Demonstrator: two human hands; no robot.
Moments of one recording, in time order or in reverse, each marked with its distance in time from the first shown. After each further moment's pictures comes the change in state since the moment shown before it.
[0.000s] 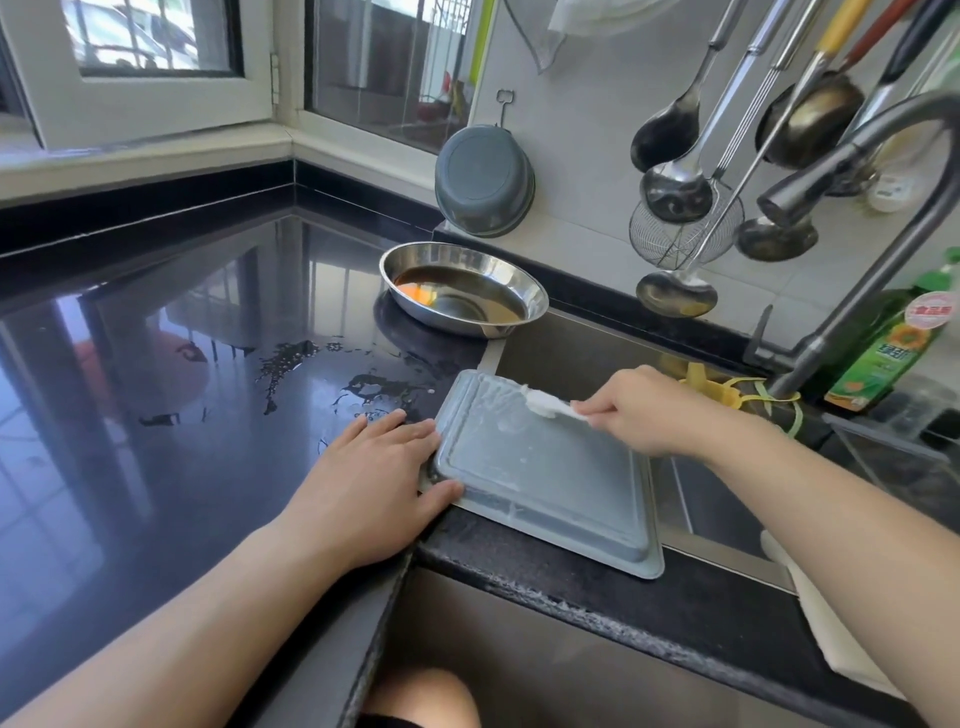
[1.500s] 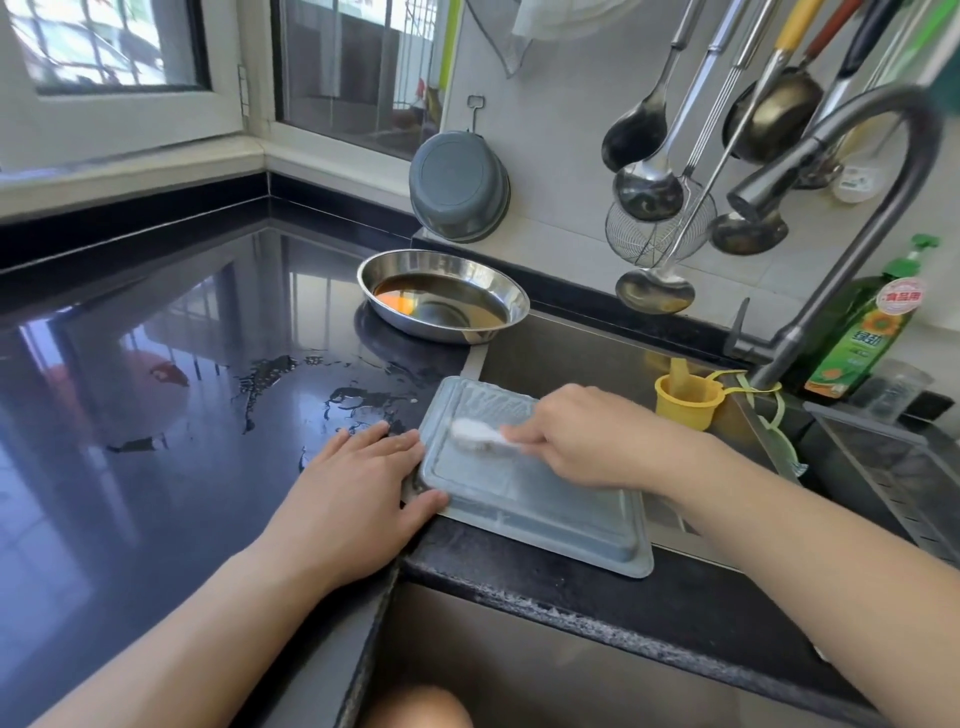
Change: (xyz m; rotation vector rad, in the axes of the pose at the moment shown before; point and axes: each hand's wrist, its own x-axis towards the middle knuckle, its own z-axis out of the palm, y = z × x) left_hand 0.001 -0.002 0.004 -0.006 0.021 0.032; right_hand -0.007 -0.034 0.018 -0.154 0.004 -0.302
